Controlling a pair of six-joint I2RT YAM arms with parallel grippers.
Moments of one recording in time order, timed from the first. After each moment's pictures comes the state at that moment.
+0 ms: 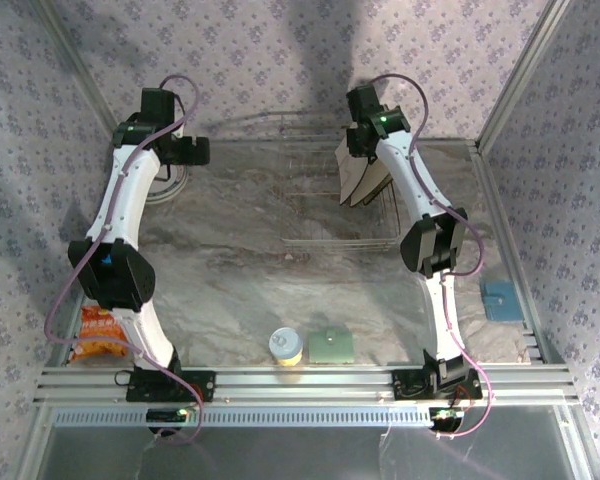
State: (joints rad) left arm -0.10 1.84 1.97 -1.01 -0.12 -0.06; right arm 0.34 2.29 2.48 -1.12 0.30 0.23
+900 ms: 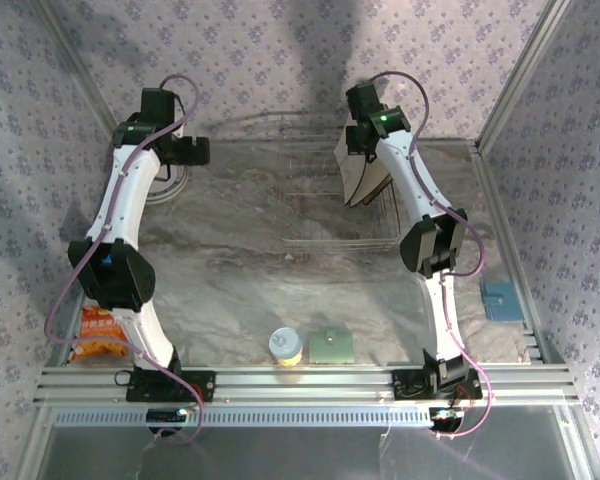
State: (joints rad) left arm -0.10 1.84 1.97 -1.00 -0.12 -0.06; right arm 0.35 2.29 2.50 -1.12 0.30 0.25
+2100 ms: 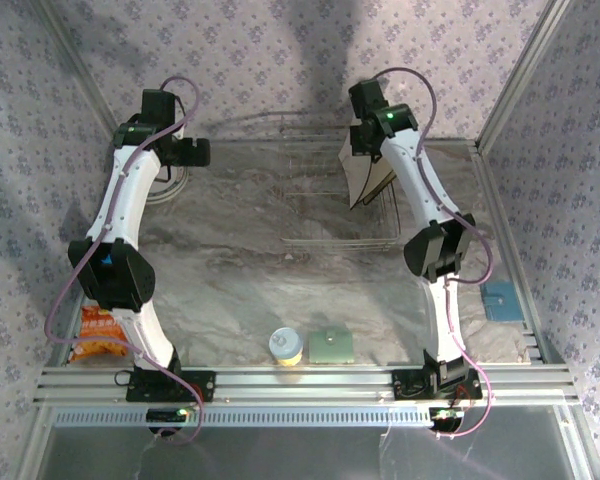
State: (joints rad) left arm -0.10 1.84 1.96 -1.00 -0.12 -0.06; right arm 0.35 2.21 2.50 -1.22 0.33 0.25
